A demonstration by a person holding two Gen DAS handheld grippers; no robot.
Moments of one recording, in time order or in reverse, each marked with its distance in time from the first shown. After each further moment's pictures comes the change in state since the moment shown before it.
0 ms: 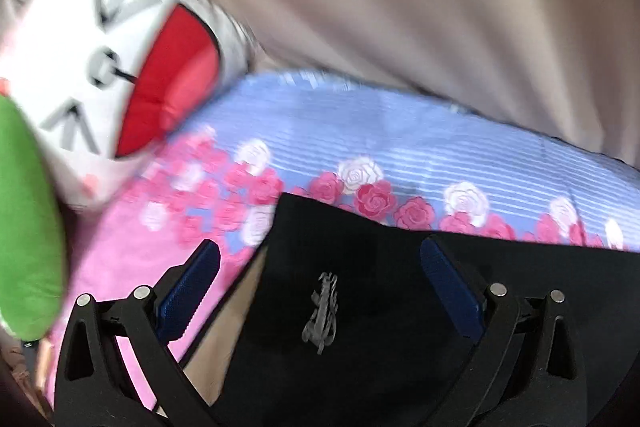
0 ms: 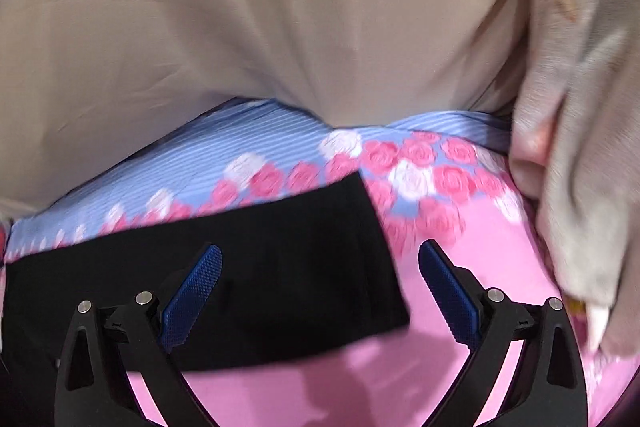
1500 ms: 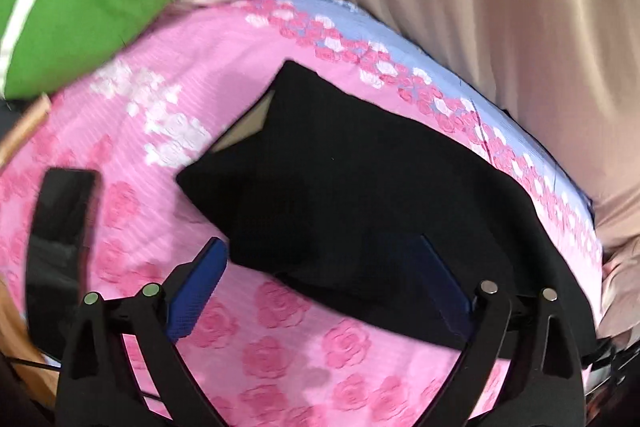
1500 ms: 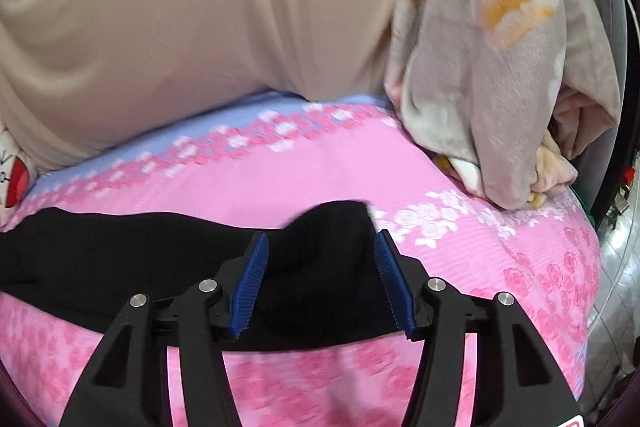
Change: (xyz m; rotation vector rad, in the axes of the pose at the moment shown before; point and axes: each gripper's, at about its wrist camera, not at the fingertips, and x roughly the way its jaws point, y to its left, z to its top) left arm -0.162 0.130 -0.224 -0.316 0.079 -0.352; right arm -0.239 -0.021 -0.224 -0.047 -0.239 -0.027
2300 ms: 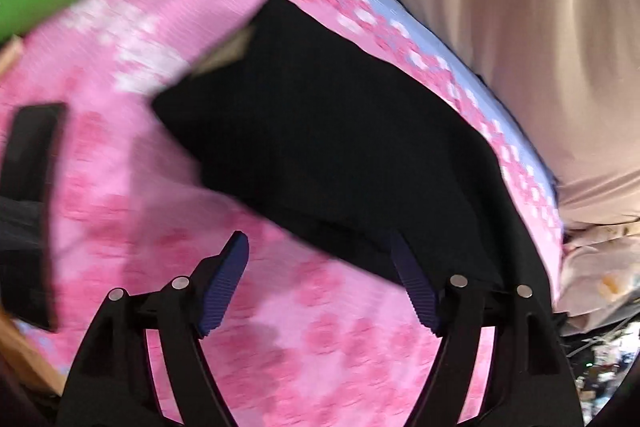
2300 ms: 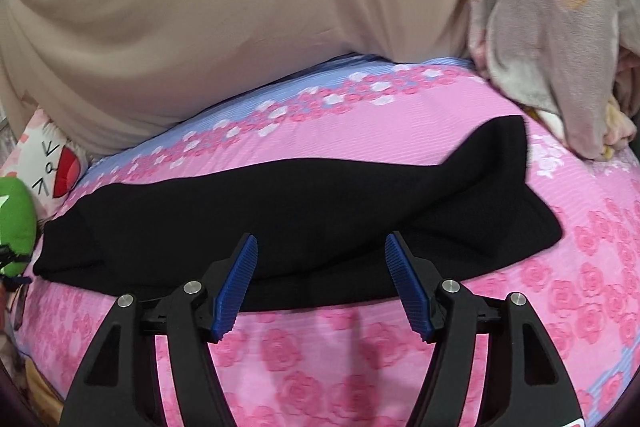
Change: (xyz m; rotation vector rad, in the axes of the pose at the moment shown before) left arm 0.010 0.001 -0.015 -0.036 0.187 -0.161; right arm -0.003 0.098 -0.044 0.026 0.083 0.191
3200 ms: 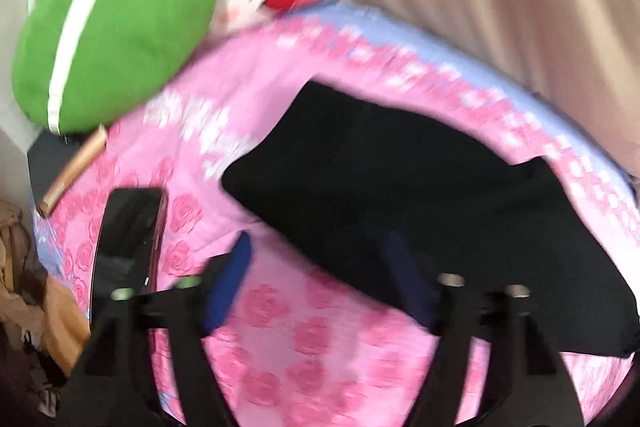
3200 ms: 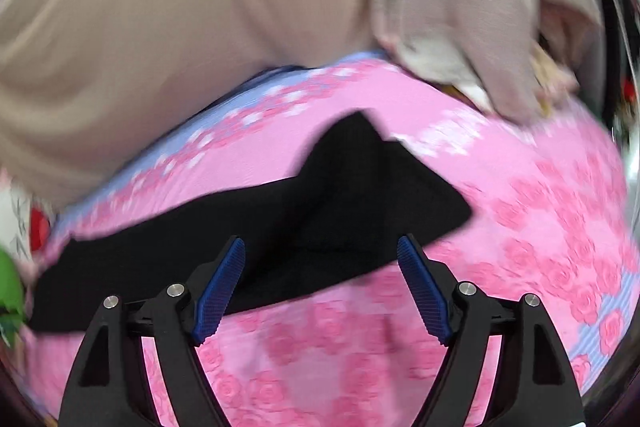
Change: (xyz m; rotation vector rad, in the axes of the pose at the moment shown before) left arm -0.044 -0.034 -0.003 0.166 -0.264 0.389; right arm -0.028 -0.090 -0.007 0.279 -0.031 -0.128
